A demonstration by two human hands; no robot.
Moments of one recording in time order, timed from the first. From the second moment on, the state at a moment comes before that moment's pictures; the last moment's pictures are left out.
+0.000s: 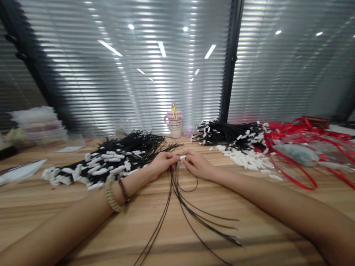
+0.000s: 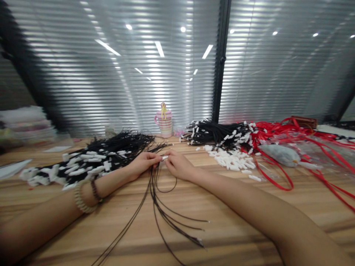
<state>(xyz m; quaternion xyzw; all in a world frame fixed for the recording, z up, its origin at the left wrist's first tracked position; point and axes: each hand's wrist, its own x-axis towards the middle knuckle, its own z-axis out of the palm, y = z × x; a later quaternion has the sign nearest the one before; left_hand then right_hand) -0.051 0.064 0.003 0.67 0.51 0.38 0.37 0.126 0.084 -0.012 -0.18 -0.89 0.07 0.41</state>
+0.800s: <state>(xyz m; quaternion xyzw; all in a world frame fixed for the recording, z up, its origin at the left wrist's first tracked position) -0.058 0.066 0.014 0.55 0.47 0.52 0.45 0.147 0.098 0.004 -0.25 -0.75 0.57 0.24</state>
